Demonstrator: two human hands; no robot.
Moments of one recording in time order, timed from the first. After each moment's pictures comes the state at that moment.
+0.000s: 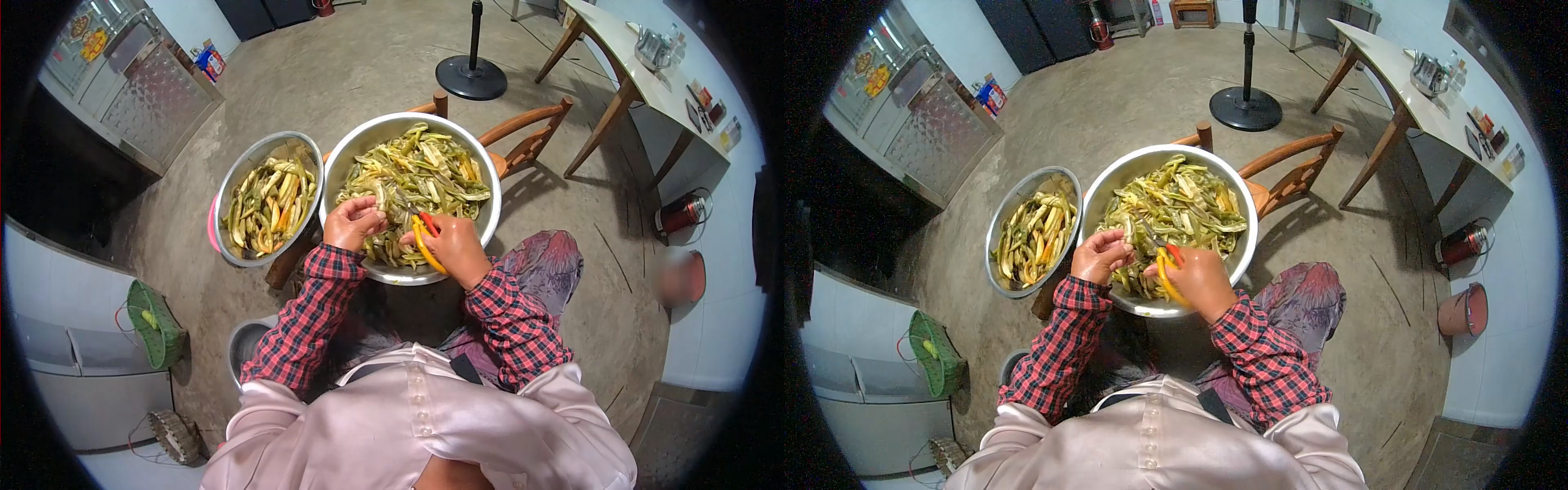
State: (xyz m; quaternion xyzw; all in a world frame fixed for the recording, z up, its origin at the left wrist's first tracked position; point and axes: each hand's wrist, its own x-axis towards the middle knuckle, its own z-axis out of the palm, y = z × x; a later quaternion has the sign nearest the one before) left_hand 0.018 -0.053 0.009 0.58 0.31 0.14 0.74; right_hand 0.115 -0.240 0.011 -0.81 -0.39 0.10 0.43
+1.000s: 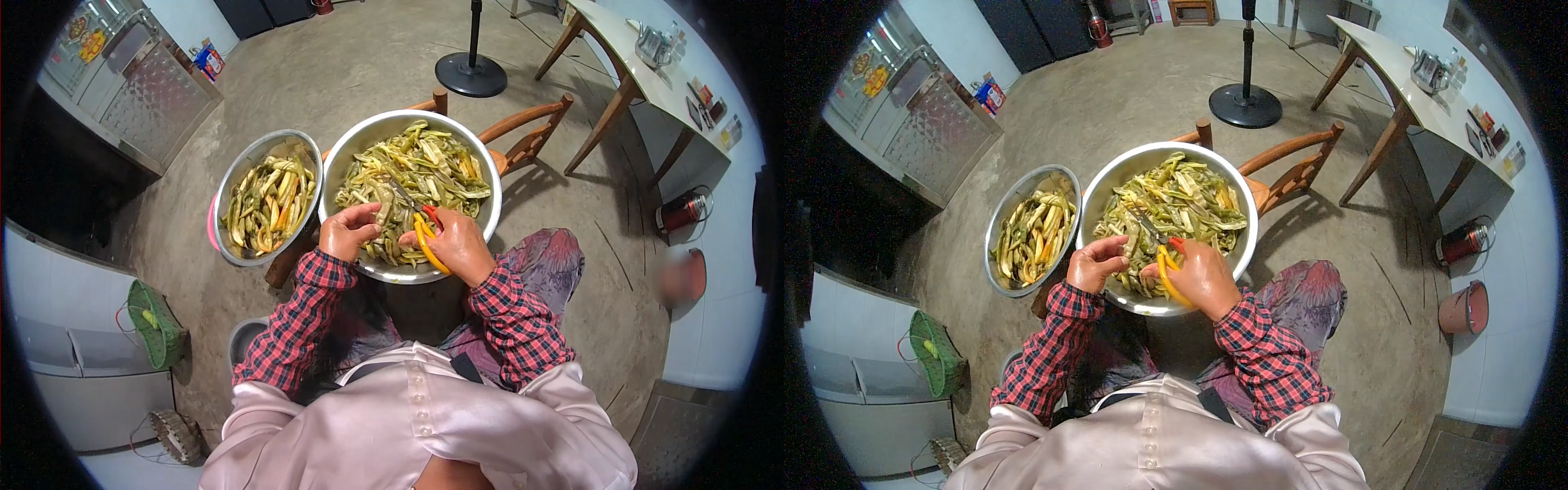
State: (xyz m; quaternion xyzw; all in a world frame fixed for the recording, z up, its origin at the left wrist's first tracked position) left_hand 0.001 -0.046 0.002 0.67 0.23 0.12 0.70; right_hand 0.115 -0.241 0.019 -0.82 -0.36 0.11 0.43
